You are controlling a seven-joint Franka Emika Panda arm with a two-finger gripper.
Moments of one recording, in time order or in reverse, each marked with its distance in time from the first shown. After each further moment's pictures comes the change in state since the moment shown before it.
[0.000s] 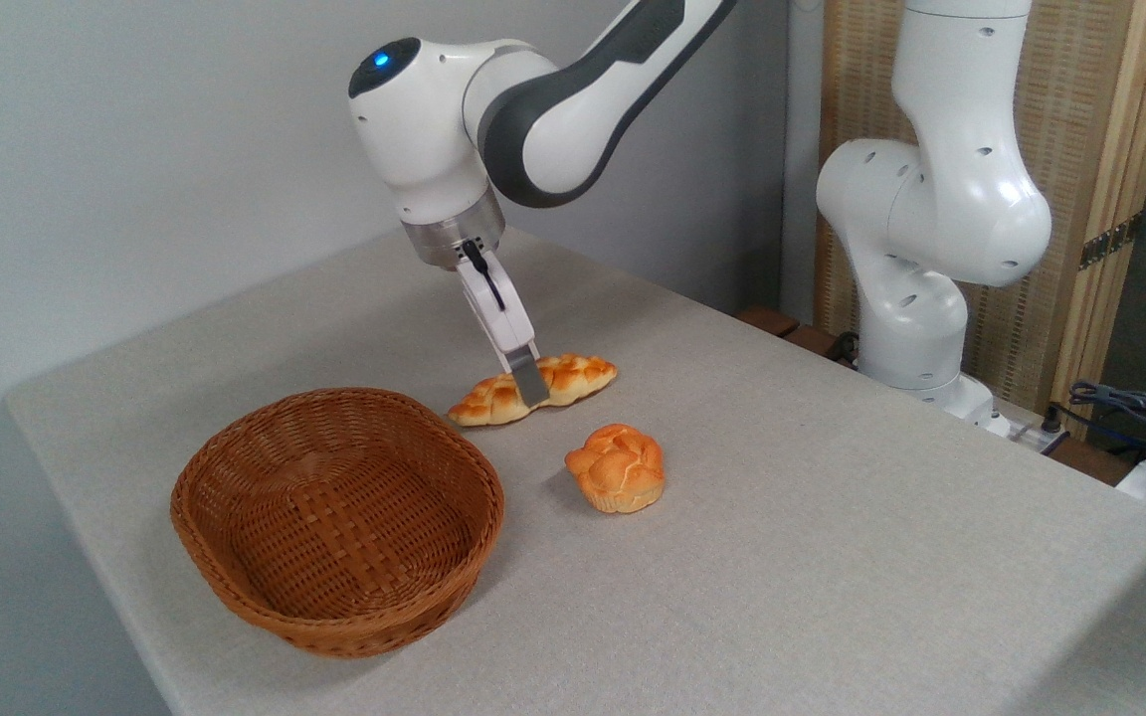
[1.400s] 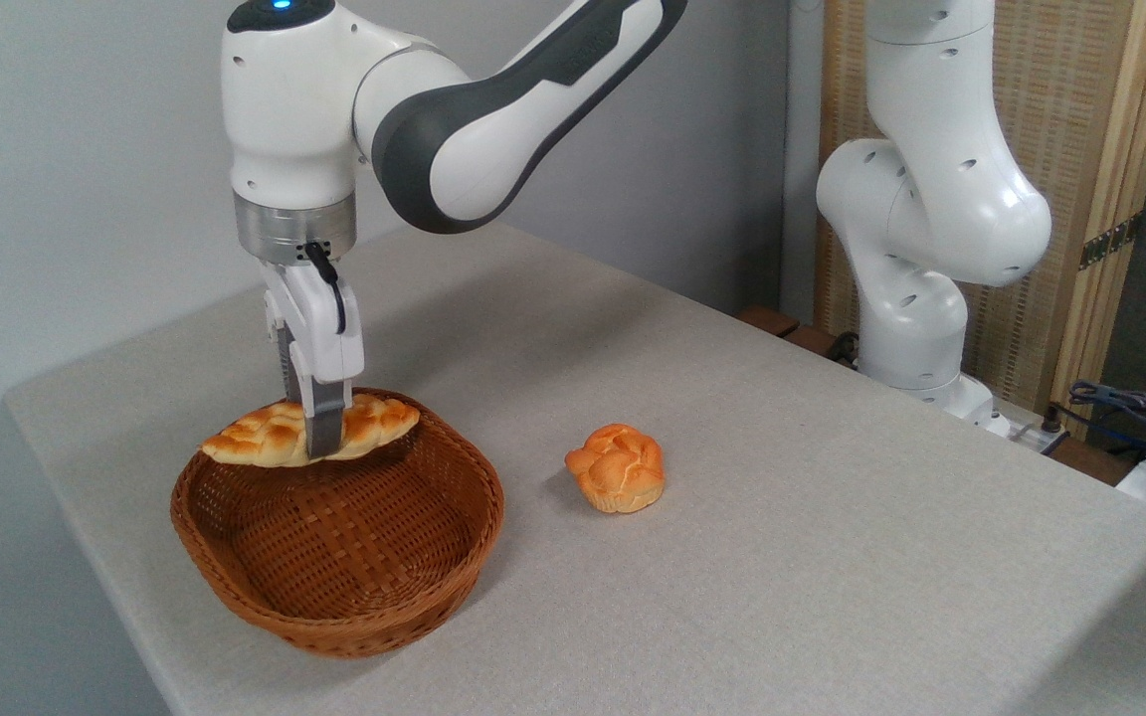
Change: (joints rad) arm -0.002 0.263 0.134 0.396 -0.012 0.267 -0.004
